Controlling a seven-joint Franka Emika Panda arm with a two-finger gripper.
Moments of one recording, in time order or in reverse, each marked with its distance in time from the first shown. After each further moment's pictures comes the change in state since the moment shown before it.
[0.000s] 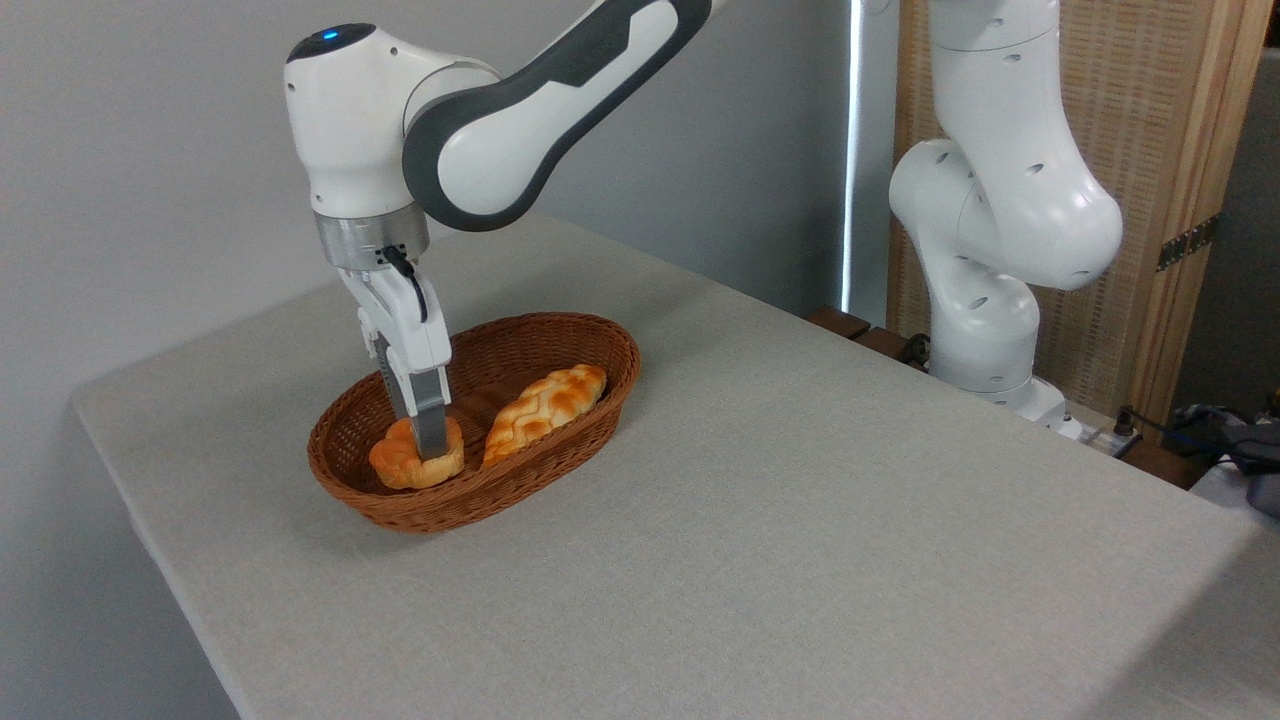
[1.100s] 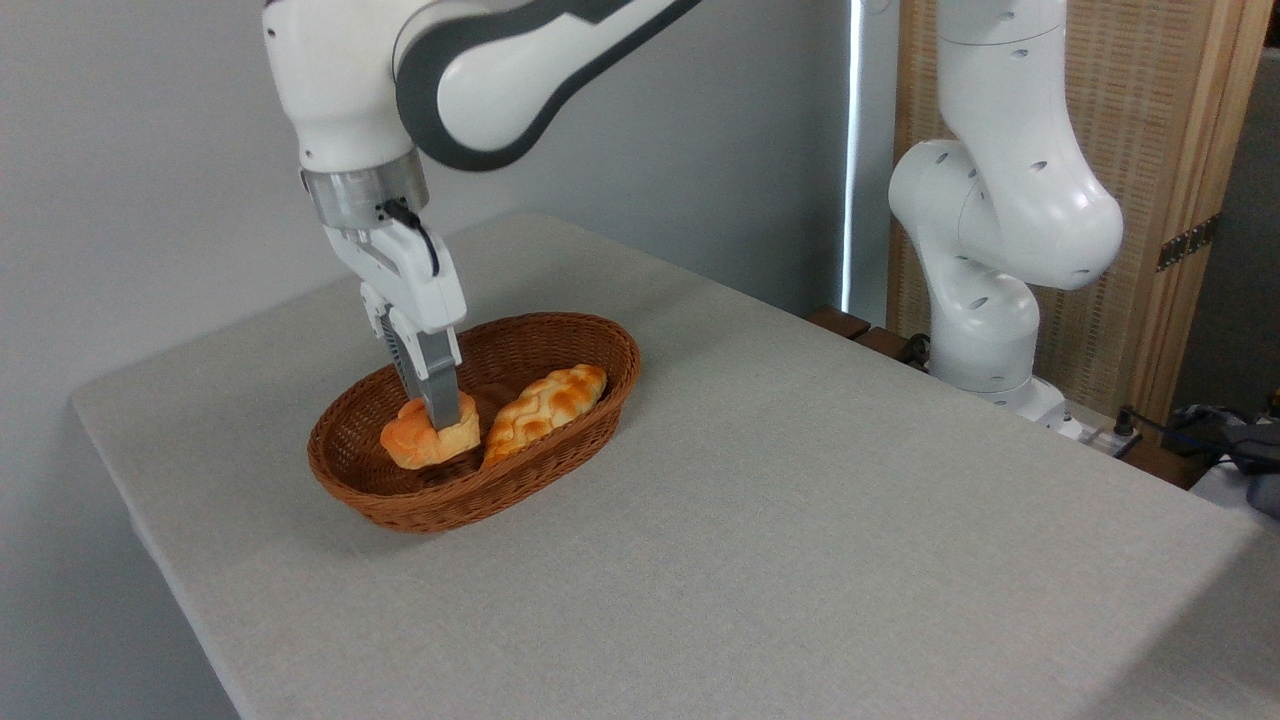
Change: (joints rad) arm 0.010 -0.051 0.055 0.098 0.000 -0.210 -0.032
